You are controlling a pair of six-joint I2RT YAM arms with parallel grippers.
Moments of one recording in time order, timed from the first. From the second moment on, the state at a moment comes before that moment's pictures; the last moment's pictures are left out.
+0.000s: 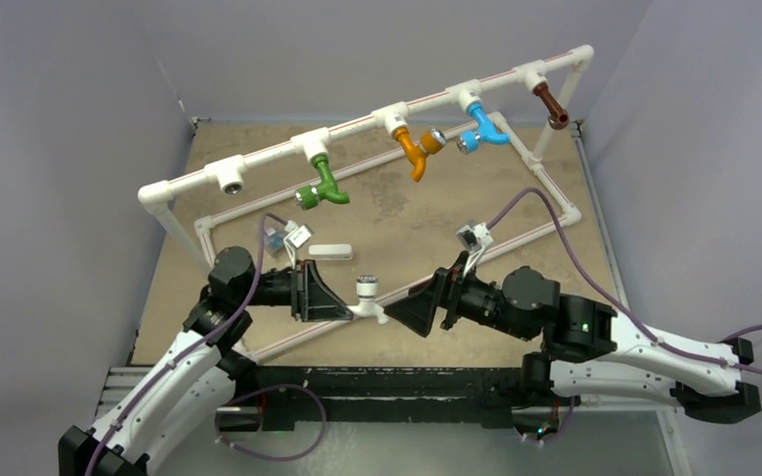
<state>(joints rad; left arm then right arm) -0.47 0.63 0.43 0.10 1.05 -0.99 1.30 0.72 0.89 -0.36 0.22 0.83</state>
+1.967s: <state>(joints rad) -0.47 0.53 0.36 0.72 1.12 -1.37 1.30 0.94 0.91 -0.06 -0.11 0.62</state>
